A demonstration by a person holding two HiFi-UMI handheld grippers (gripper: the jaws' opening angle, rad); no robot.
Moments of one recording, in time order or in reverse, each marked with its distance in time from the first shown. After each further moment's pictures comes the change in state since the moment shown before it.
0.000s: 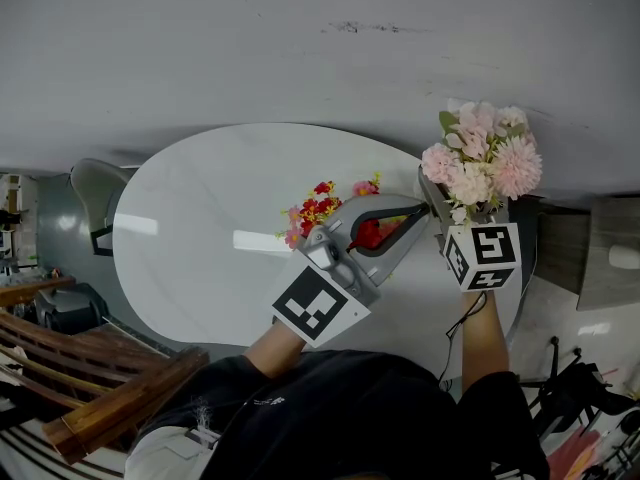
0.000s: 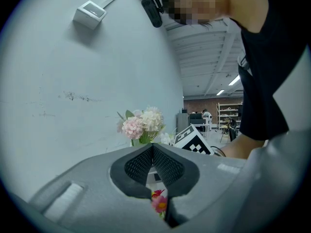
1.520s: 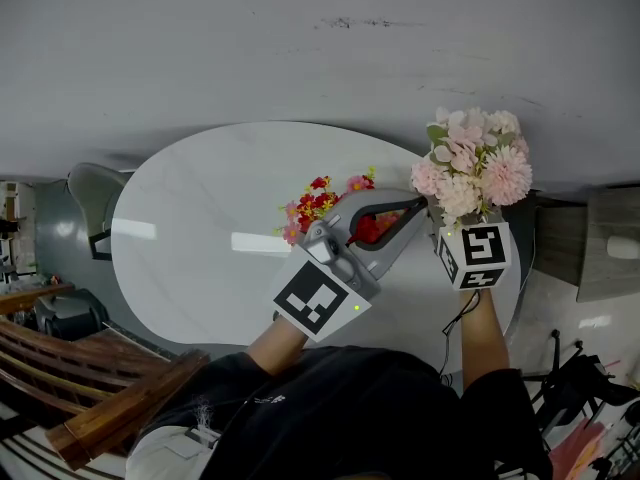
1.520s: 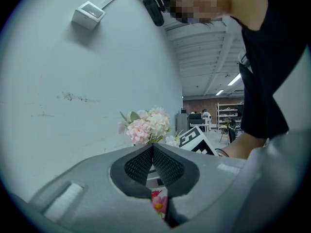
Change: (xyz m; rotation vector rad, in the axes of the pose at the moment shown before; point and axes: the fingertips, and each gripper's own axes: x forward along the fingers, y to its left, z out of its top) left arm 0.008 0.005 -0.005 -0.013 0.002 -0.005; right arm 0.002 0.002 -0.008 -0.055 0.005 -0.010
